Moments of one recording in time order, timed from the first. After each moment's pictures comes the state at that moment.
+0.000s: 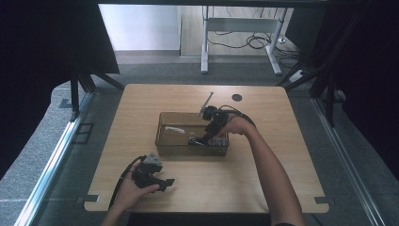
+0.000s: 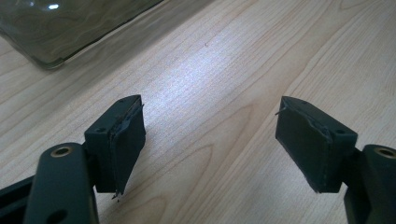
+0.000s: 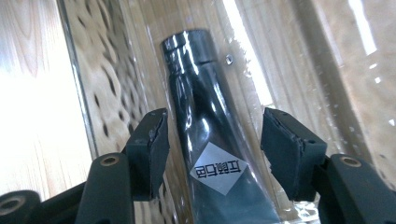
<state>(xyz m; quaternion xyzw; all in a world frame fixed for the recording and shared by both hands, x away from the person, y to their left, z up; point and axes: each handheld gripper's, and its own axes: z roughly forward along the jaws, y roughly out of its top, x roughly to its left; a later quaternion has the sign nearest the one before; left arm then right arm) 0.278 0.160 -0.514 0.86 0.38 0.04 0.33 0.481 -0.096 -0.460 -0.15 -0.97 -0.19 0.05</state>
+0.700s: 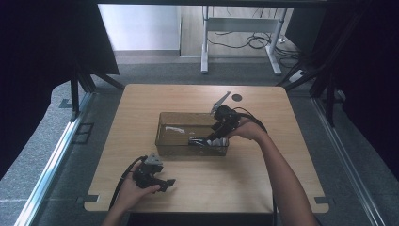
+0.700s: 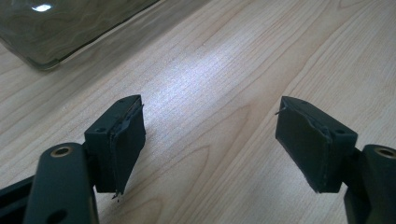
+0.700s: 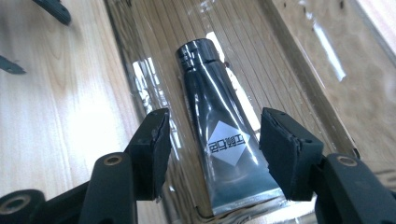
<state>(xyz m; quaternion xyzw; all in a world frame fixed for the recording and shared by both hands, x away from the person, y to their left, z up) 0.277 0.158 -0.514 0.87 0.38 0.04 0.33 0.451 -0.133 -0.433 -0.18 -0.95 -0.27 0.01</state>
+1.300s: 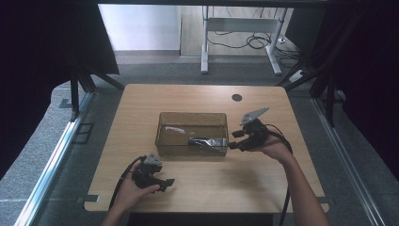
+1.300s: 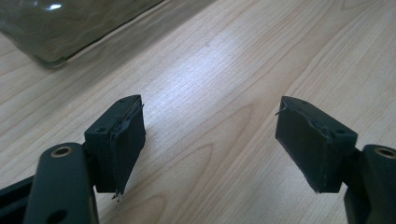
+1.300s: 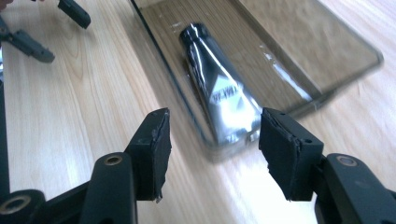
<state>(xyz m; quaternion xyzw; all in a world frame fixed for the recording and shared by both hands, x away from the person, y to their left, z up) 0.276 0.159 -0.513 0.86 0.38 0.05 0.33 0.388 -0.216 -0.431 -0.23 -0.90 -0.36 -0.05</state>
